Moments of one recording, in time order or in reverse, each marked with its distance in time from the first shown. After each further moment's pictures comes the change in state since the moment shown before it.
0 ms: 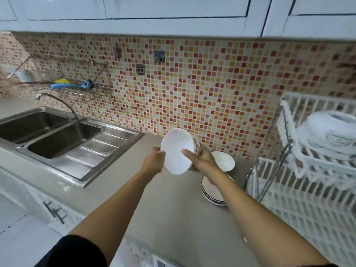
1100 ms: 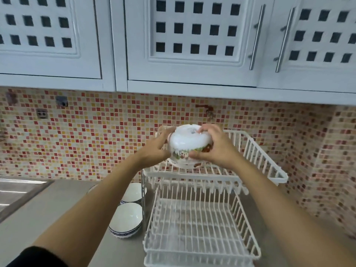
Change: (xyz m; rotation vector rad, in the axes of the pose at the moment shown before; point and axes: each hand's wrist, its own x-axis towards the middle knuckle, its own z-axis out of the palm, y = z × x) left_hand -0.173 0.246 0.178 0.258 -0.479 0.957; right_hand -0.200 -0.116 -0.334 -0.849 0.419 -0.416
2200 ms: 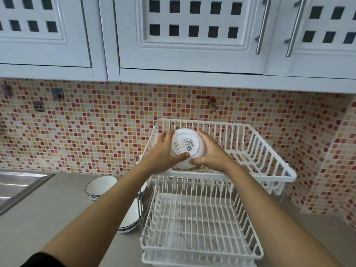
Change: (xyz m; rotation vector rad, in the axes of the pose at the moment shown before) left_hand 0.021 -0.012 0.050 0.231 0.108 -0.170; right_hand 0.016 0.043 0.040 0.236 -0.168 0.134
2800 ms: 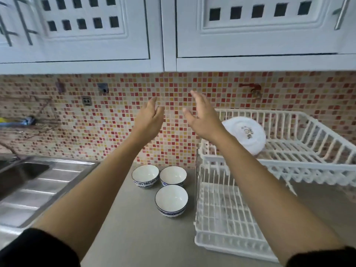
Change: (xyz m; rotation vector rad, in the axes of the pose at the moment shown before) left_hand -0.042 -0.105 -0.138 -0.084 0.402 -0.137; right_hand 0.057 -0.146 0.122 -0.083 0.254 -0.262
